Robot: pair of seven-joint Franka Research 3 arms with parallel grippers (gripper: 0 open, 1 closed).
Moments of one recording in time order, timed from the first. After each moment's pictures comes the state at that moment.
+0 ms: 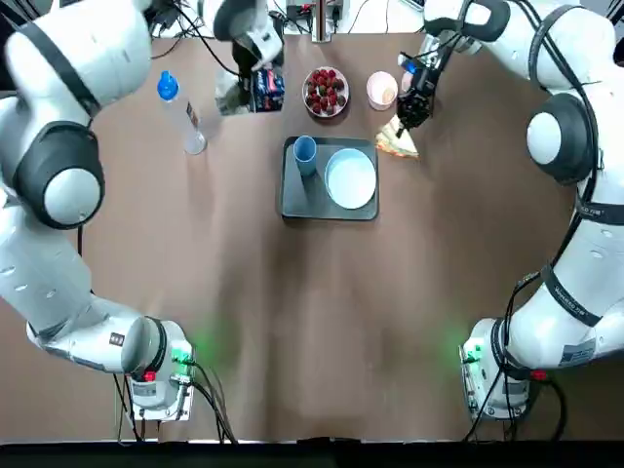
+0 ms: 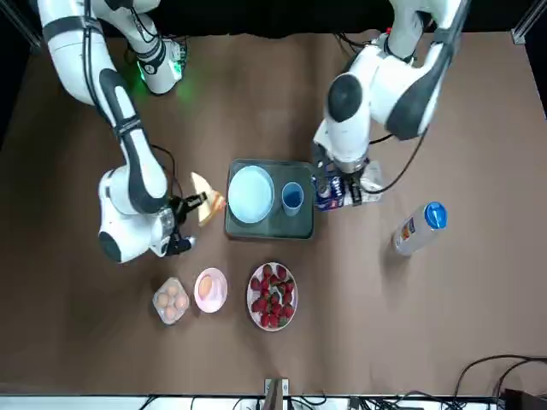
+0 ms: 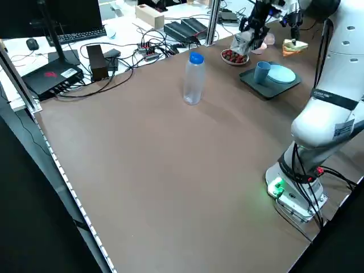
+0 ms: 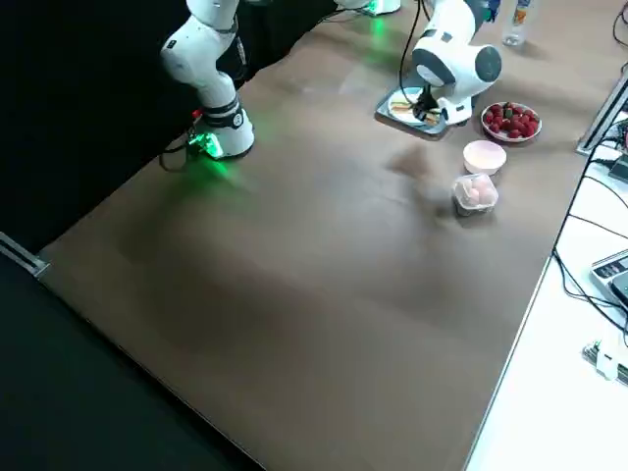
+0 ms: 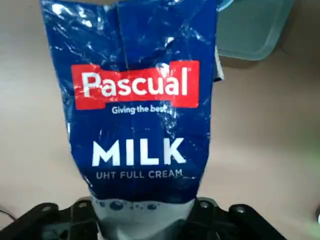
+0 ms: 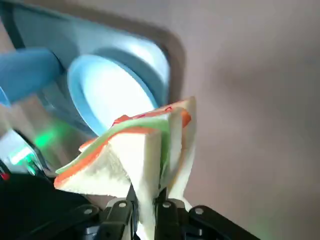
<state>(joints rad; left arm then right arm) -0.23 0.34 -0.43 -1.62 0.37 1.73 0.70 0.19 0.61 0.08 -1.58 0.53 1.67 -0.12</state>
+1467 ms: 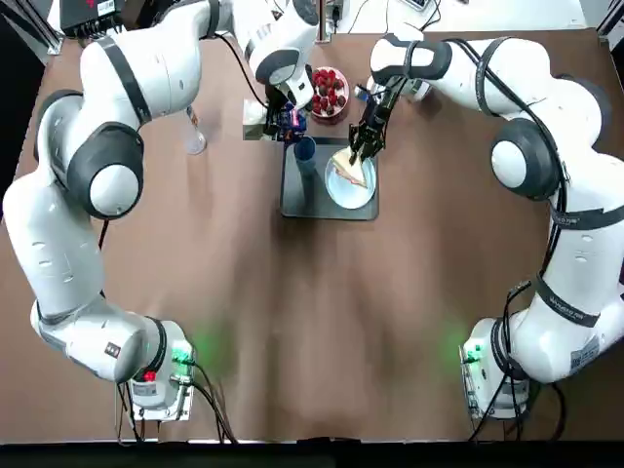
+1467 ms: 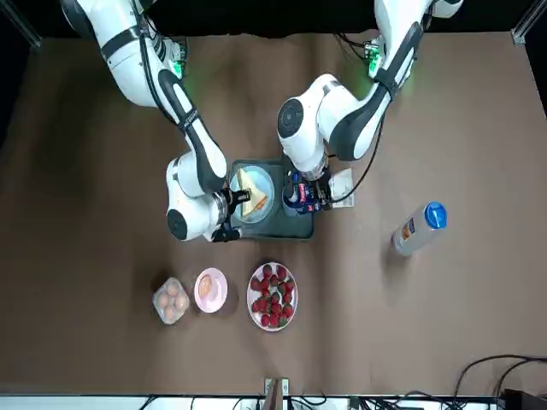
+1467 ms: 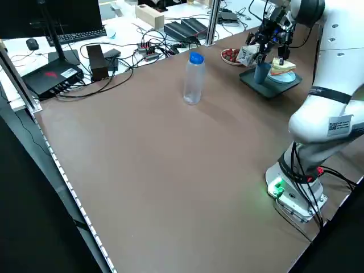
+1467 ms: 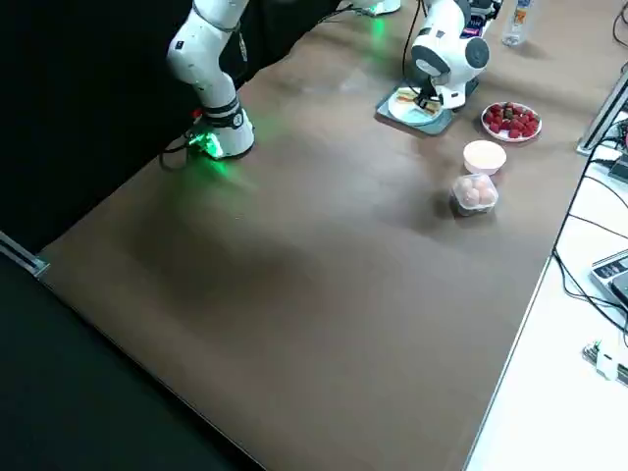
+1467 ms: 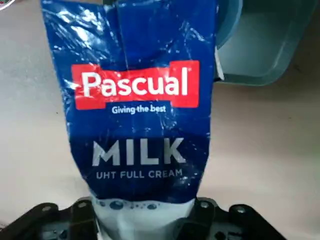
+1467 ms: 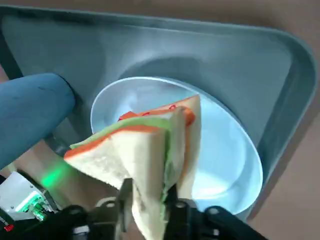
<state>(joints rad) -0.39 0.51 -0.41 -1.57 0.51 1.73 0.58 0.42 0.69 0.08 -1.63 0.65 1.94 0.05</state>
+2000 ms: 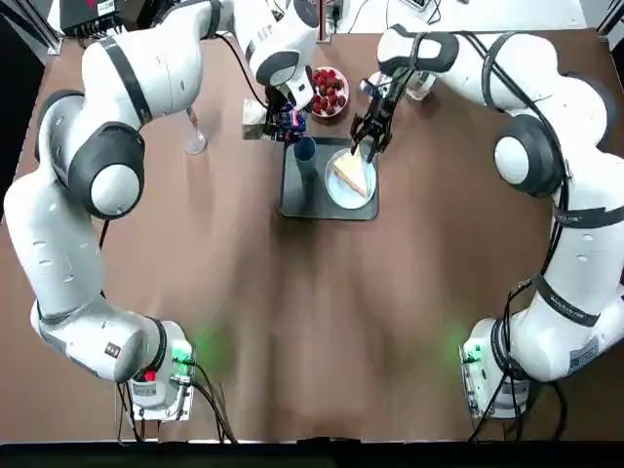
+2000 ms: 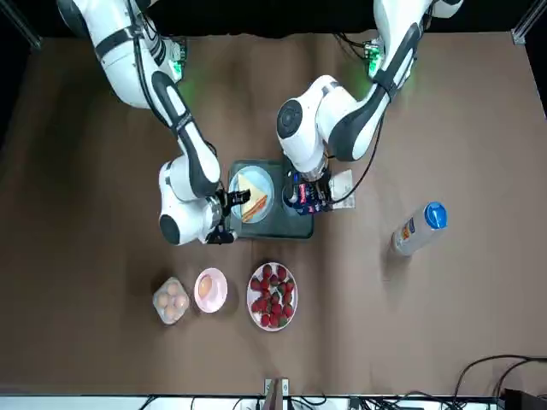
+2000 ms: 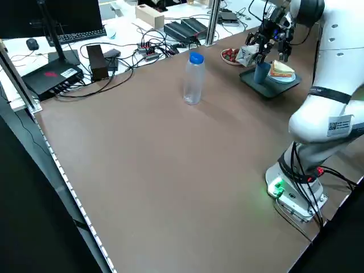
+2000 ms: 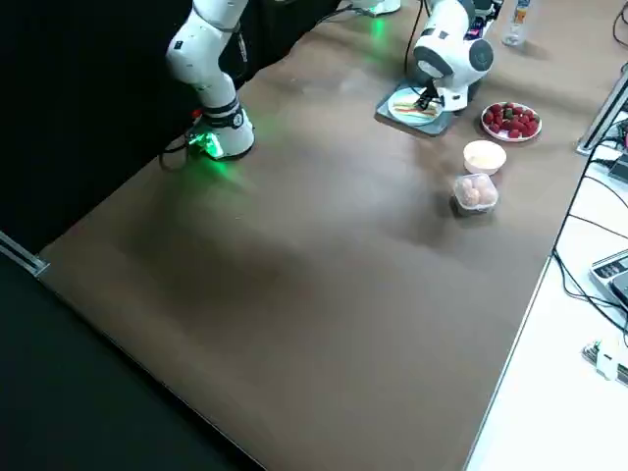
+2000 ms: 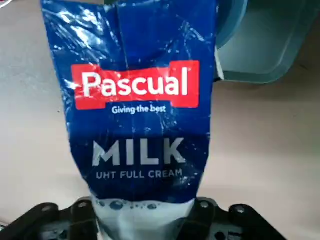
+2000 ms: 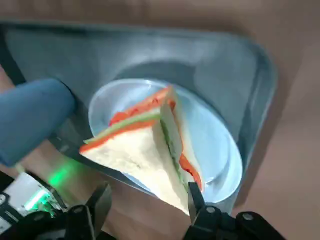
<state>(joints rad) -0.39 0.51 -0.40 -1.57 0.52 1.73 0.58 0.39 0.68 0.07 -1.61 0.65 1.88 0.08</state>
